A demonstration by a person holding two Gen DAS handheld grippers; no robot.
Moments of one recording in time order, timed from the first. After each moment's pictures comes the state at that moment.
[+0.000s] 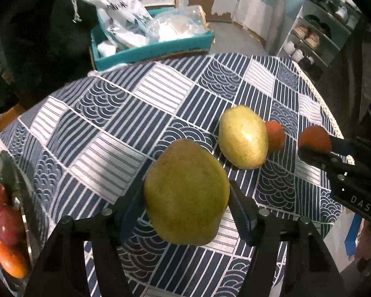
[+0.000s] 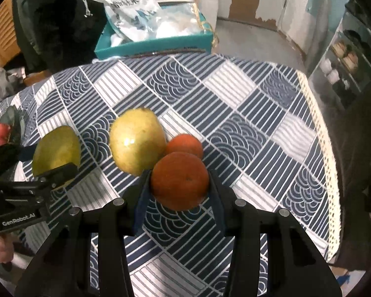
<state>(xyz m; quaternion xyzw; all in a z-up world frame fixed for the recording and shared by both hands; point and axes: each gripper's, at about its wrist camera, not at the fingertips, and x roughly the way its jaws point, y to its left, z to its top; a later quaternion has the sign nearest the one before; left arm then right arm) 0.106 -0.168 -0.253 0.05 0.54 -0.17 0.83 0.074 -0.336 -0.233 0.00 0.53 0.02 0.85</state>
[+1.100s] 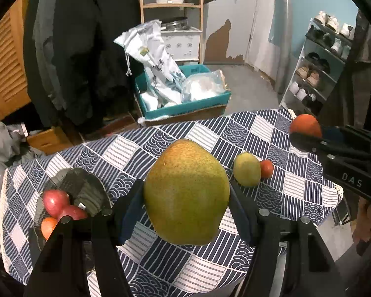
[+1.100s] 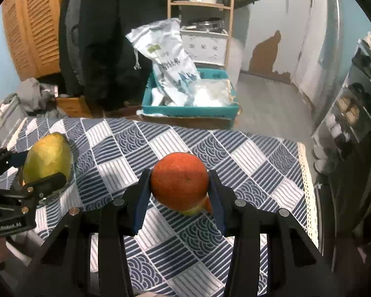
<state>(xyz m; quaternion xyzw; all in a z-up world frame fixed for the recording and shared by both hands) 0.053 -0.096 -0.126 0.04 0.43 -0.13 0.89 0.054 -0.273 -0.113 -0.03 0.42 0.08 0.90</state>
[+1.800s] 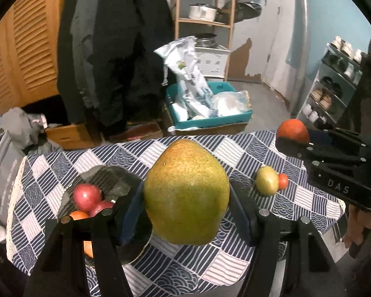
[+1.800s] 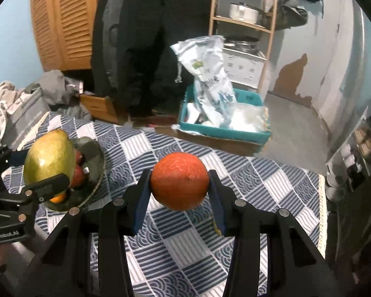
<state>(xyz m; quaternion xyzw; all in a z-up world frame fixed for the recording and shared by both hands) 0.041 -0.018 -0.104 0.00 0.41 -0.08 0.91 0.064 -0.186 -0.089 -0.07 0.40 0.14 0.90</state>
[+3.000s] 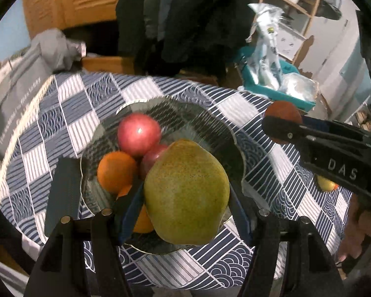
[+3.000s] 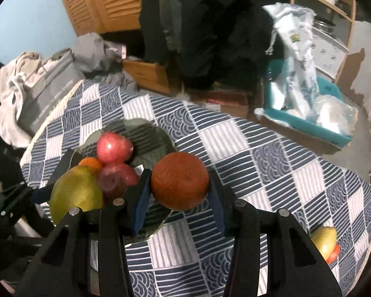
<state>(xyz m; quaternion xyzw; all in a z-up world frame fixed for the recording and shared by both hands) 0.056 0.103 -0.206 -0.10 0.51 0.04 0.85 0.128 -0.029 -0.176 -0.08 0.48 0.26 0.83</state>
